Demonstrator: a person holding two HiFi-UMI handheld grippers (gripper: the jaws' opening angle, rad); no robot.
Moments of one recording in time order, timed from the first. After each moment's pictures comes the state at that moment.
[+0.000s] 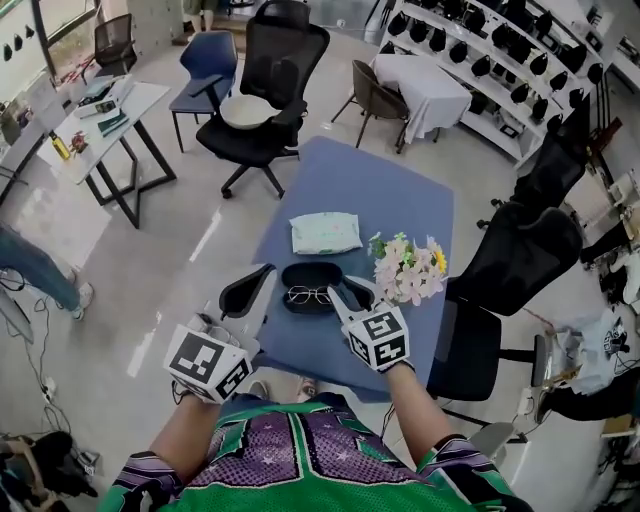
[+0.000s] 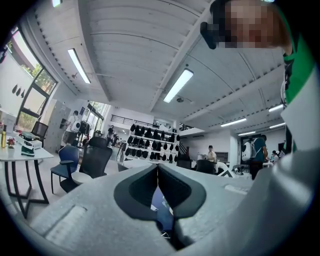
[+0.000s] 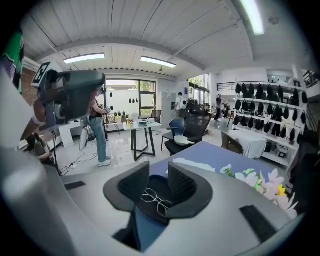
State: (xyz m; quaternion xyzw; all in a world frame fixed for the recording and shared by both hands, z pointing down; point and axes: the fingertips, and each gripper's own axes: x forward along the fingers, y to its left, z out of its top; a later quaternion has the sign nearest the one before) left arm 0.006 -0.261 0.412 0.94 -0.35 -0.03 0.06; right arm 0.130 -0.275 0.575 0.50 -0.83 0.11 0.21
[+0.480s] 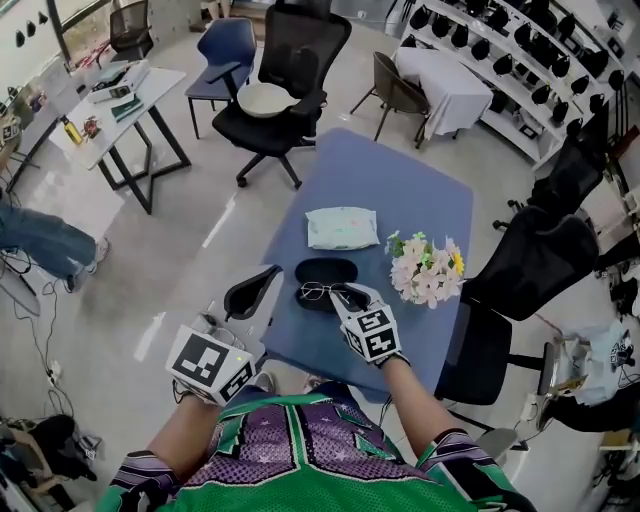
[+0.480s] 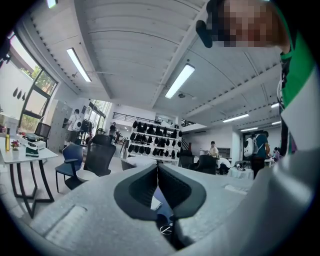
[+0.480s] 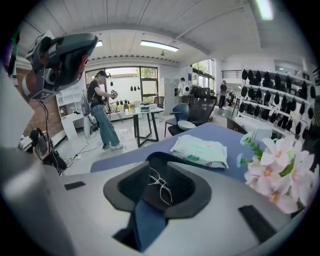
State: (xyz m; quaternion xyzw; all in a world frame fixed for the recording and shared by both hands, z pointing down) left arm -0.006 -0.266 0.427 0.93 -0.36 -0.01 0.06; right arm 0.122 -0.286 0.673 0.47 -0.83 0.15 0.27
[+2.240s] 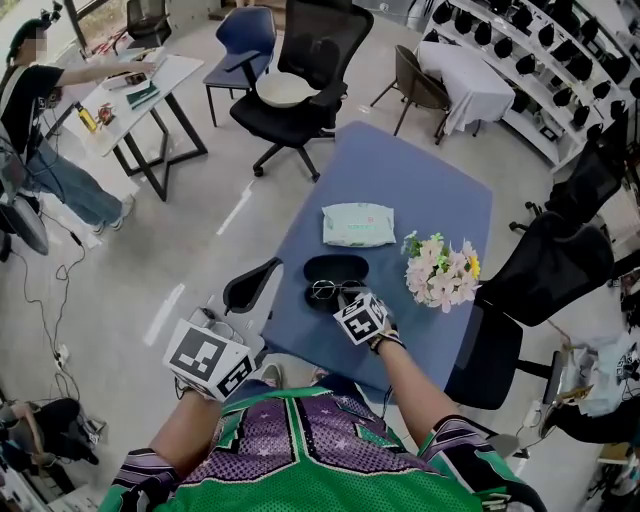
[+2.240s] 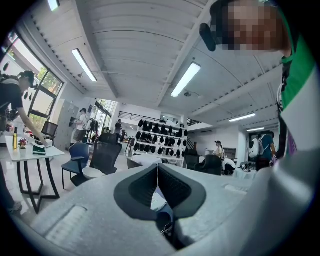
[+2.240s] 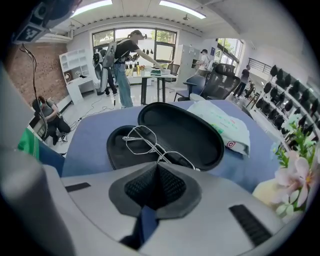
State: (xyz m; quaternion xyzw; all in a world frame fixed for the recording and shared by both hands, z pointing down) left arm -0.022 -0.281 0.429 0.92 -0.39 0.00 0.08; right arm 0.115 -0.291 0.777 0.39 -0.78 0.17 0.46
